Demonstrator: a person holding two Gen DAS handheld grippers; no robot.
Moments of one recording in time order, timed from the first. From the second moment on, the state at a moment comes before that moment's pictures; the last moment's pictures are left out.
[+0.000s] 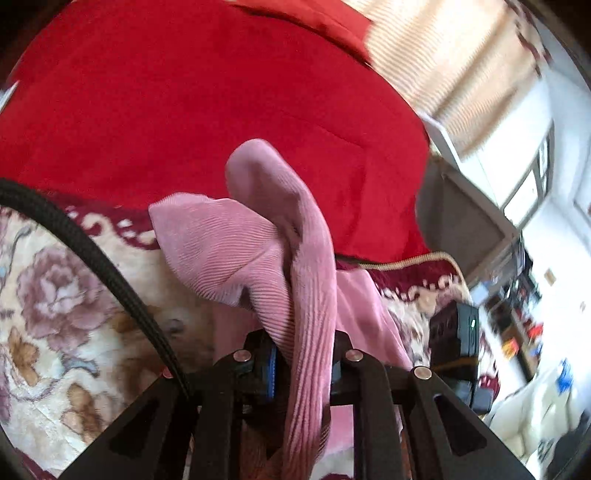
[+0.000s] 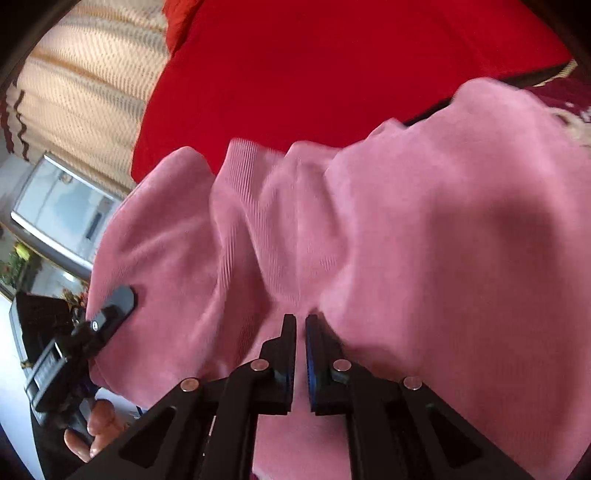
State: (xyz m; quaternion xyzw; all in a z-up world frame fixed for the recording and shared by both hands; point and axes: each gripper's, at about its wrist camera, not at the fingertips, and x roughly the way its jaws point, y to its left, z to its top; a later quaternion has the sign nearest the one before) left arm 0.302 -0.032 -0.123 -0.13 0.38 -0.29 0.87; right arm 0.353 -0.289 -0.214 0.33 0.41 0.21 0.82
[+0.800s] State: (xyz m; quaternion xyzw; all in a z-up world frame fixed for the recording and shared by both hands) left arm 0.284 -0.119 -0.173 -0.05 0.44 -0.38 0.81; right arm 0.351 -0.384 -0.208 0.47 0.33 0.24 0.78
